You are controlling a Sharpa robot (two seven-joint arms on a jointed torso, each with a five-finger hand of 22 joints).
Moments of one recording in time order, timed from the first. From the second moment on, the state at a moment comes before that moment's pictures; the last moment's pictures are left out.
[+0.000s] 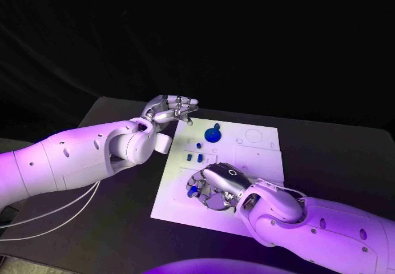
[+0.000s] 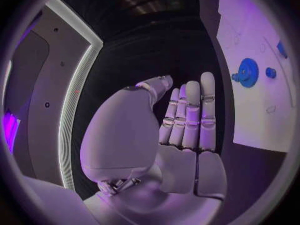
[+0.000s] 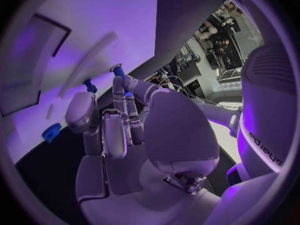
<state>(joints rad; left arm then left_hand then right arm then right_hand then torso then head) 1.16 -0.88 0.02 1.50 -0.09 -0.31 0.38 1.44 -0.24 0.52 0.12 0.20 0.93 0.19 0.26 0.16 1.00 0.13 0.37 0.07 1.02 0.05 1.16 0.37 0.17 1.00 0.13 0.85 0.51 1.03 -0.59 -0.15 1.69 -1.62 -0.48 -0.10 1.33 -0.12 0.65 -0.04 0.05 1.06 0.12 0.25 0.35 1.24 0.06 0.26 0.15 1.47 -0.02 1.44 1.24 0.11 1.34 0.08 1.12 1.26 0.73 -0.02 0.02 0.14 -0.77</state>
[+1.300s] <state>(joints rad) 1.16 -0.88 0.02 1.49 -0.09 -0.30 0.38 1.44 -0.24 0.52 0.11 0.20 0.93 0.19 0.26 0.16 1.00 0.13 0.37 0.07 1.01 0.05 1.16 0.37 0.17 1.00 0.13 0.85 0.51 1.03 -0.58 -0.15 1.69 -1.67 -0.43 -0.15 1.27 -0.17 0.62 -0.03 0.06 0.92 0.15 0.20 0.36 1.20 0.07 0.25 0.17 1.47 0.00 1.44 1.23 0.12 1.32 0.10 1.09 1.26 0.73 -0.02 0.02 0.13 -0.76</state>
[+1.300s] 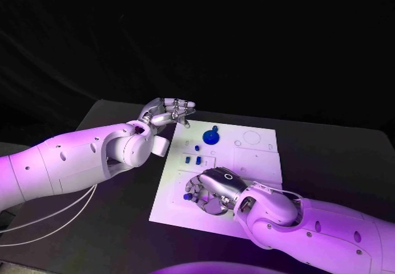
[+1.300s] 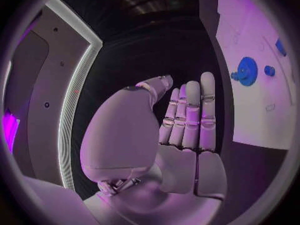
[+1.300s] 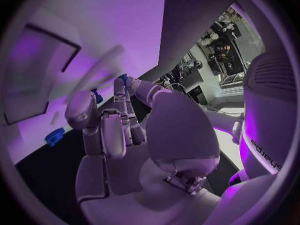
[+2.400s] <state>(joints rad) 1.15 -0.90 0.02 1.49 -0.09 -0.30 0.37 1.44 -0.24 0.52 0.11 0.20 0.93 0.19 0.26 0.16 0.99 0.13 0.37 0.07 1.01 0.05 1.16 0.37 0.17 1.00 0.14 0.85 0.51 1.13 -0.97 -0.14 1.84 -1.25 -0.49 -0.12 1.16 -0.19 0.44 0.07 0.21 0.96 0.11 0.32 0.48 1.29 0.02 0.78 0.69 1.47 -0.04 1.48 1.30 0.08 1.42 0.06 1.26 1.31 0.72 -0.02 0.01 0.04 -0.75</state>
